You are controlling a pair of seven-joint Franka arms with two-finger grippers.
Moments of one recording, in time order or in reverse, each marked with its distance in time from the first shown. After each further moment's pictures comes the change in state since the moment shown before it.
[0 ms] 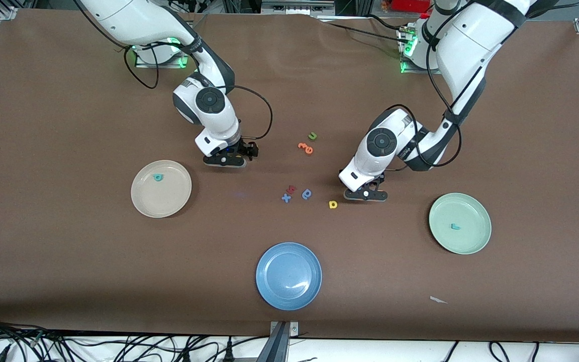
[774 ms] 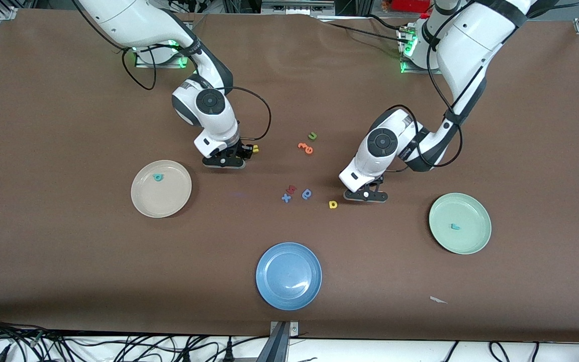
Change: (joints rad) left arm 0.002 0.000 0.001 0.006 0.000 0.000 0.017; right arm 0.000 0.009 -0.012 0.000 -0.043 0.000 0.002
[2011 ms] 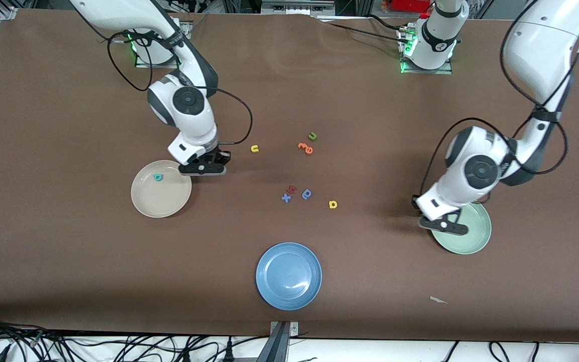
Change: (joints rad) left arm 0.343 -0.072 0.009 0.110 0.000 -0.149 0.554; right arm -0.075 -0.159 -0.052 0.031 0.007 -0.182 -0.297
